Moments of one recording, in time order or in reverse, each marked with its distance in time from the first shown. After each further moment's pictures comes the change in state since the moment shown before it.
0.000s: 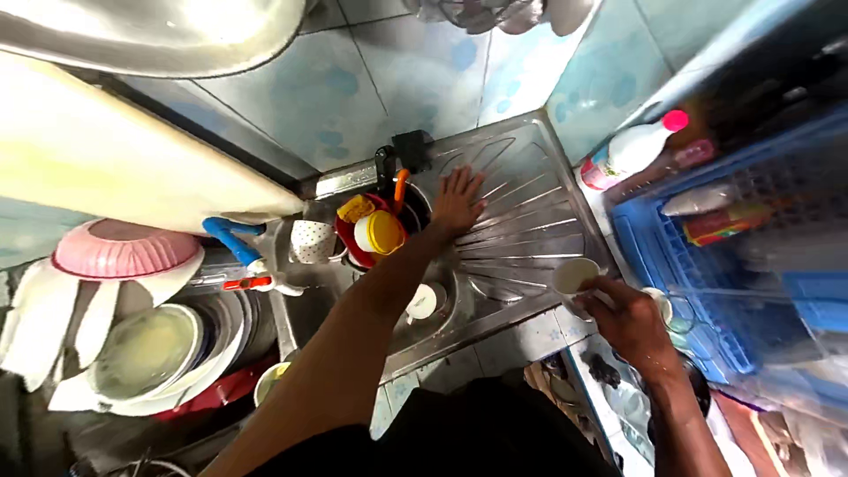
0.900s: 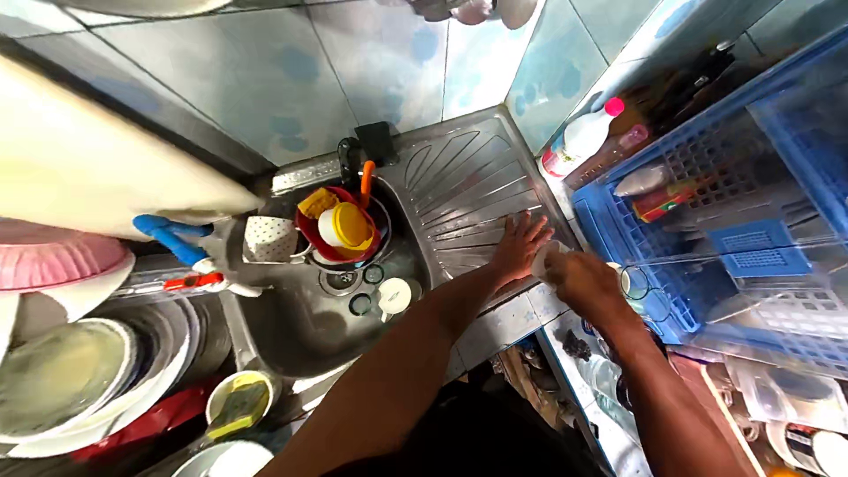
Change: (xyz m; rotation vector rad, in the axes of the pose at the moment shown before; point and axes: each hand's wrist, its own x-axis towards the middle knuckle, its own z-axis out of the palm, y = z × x) left_hand -0.048 0.228 0.034 -0.246 -0.159 0.365; right_hand 0.020 -0.032 -0.007 -0.523 -0.367 0.220
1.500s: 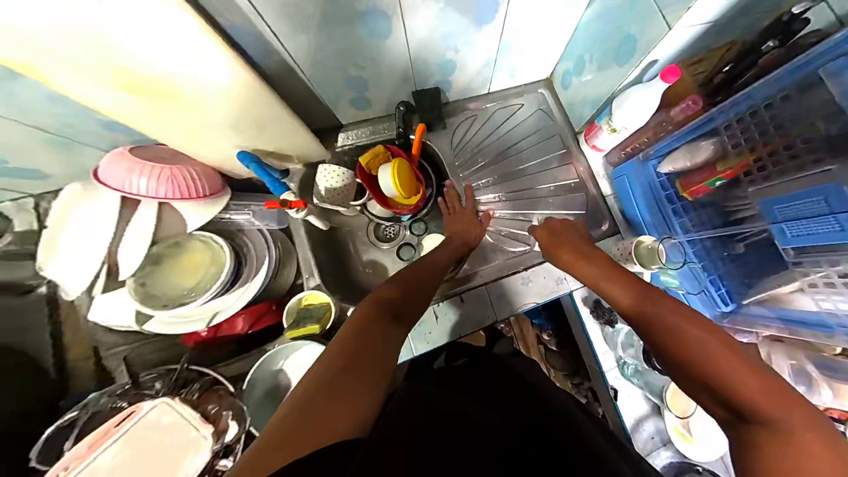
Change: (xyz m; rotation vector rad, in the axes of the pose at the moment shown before) left_hand -0.160 -0.108 -0.036 0.086 0.205 -0.726; right_hand 0.011 -0.082 0.039 -0.303 -0.068 -0.288
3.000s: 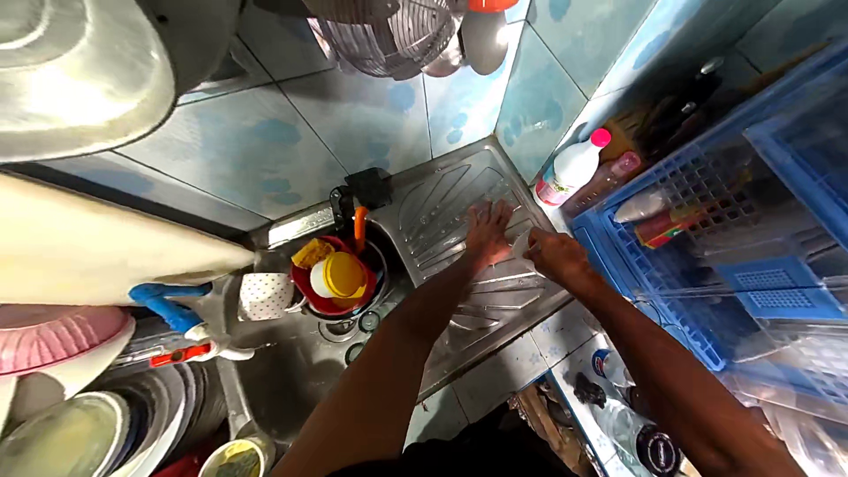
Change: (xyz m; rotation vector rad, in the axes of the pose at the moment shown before) left_hand 0.159 0.152 0.032 0.099 -0.114 0.480; right_hand 0.080 0.131 -0.028 0.491 0.145 0.306
